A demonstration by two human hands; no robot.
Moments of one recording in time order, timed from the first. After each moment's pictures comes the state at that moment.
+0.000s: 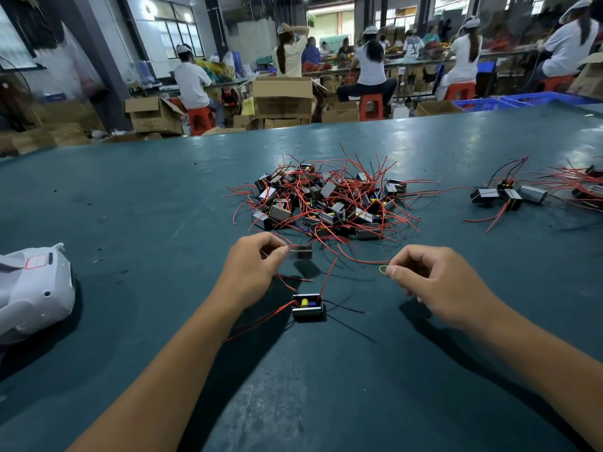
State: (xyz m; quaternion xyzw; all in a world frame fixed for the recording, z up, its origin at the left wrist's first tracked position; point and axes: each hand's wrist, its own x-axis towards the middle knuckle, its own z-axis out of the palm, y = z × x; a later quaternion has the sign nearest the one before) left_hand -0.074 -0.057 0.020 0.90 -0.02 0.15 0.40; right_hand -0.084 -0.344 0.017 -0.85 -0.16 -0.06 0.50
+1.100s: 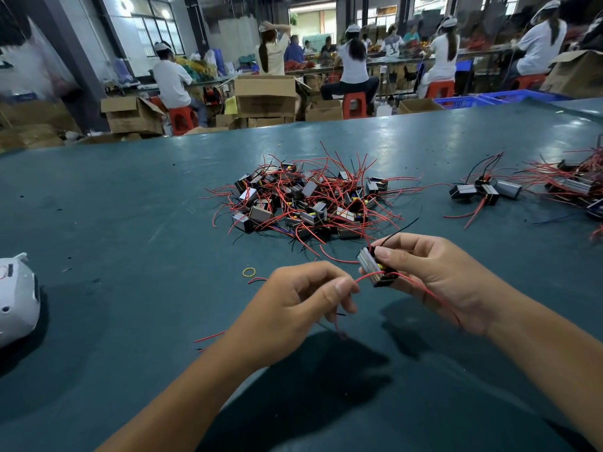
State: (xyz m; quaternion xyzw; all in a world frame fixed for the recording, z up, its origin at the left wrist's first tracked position) left_hand -0.132 -0.130 0.035 0.77 -0.26 -0.01 0.58; right_hand -0.095 -0.347 0.049 -0.62 -0.09 0.14 0.77
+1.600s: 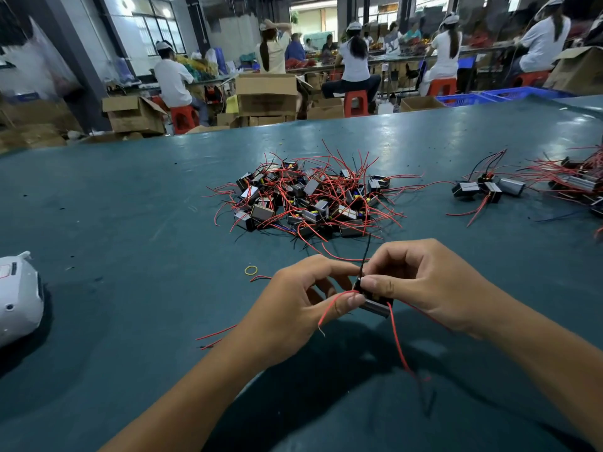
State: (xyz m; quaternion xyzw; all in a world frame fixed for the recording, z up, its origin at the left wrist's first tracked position) left_hand -0.125 -0.130 0.027 0.82 -0.25 0.04 0.51; right_hand -0.100 -0.346 0.043 -0.77 -0.25 0.07 0.58
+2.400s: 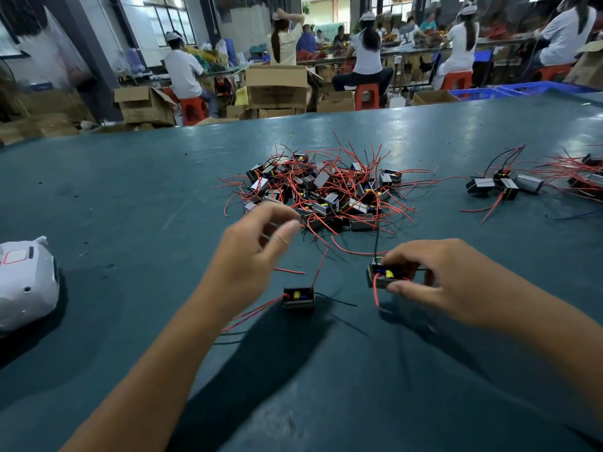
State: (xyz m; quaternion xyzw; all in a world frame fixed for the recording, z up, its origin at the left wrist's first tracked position) left_hand -0.105 -0.084 0.051 0.84 -0.17 0.20 0.47; right_hand -0.089 -0.368 0.042 -0.91 -0.34 -0.08 0.24
